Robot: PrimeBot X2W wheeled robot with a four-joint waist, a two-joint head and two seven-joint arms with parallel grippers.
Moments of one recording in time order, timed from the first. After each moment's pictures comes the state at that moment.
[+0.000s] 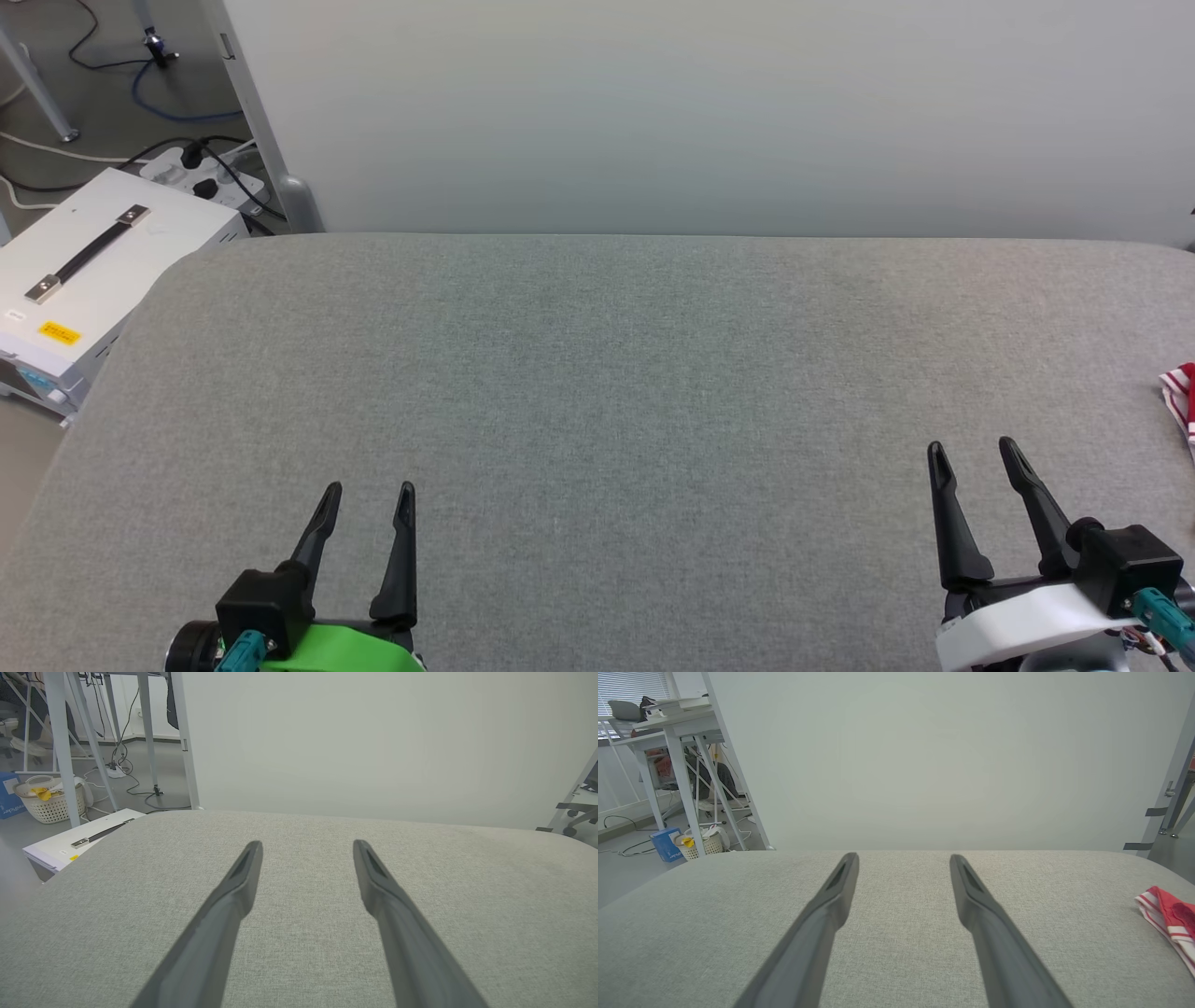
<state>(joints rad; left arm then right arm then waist) 0.10 0.10 -0.04 0.08 -0.20 -0.13 -0.26 0.08 -0.08 0.01 0.03 0.20 0.13 -0.25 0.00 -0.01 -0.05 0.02</state>
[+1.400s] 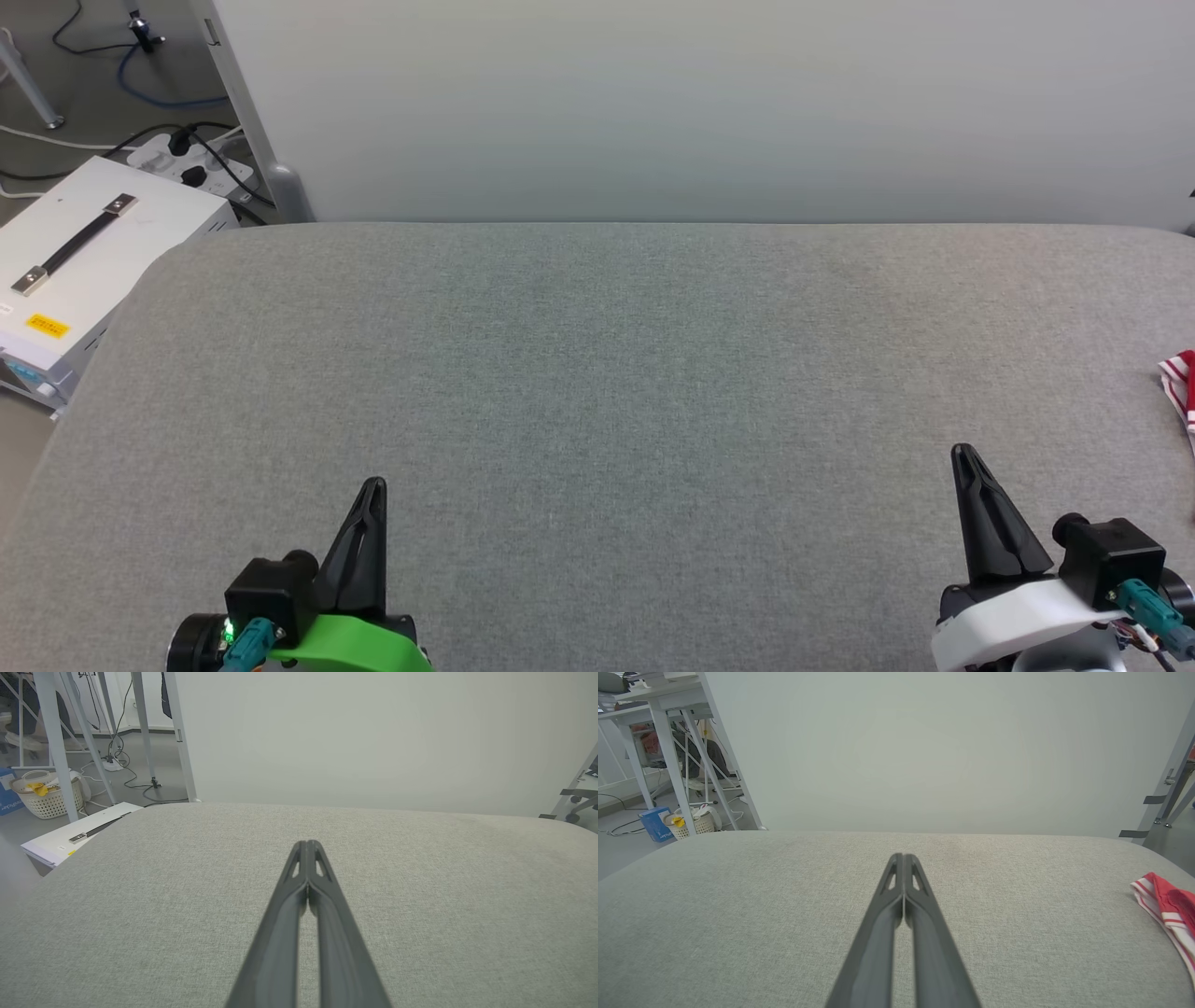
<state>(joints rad) 0.10 0.09 -0.05 0.05 -0.18 -0.11 -0.21 0.08 -0.07 0.01 0.03 0.16 0.13 -0.21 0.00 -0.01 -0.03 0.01</state>
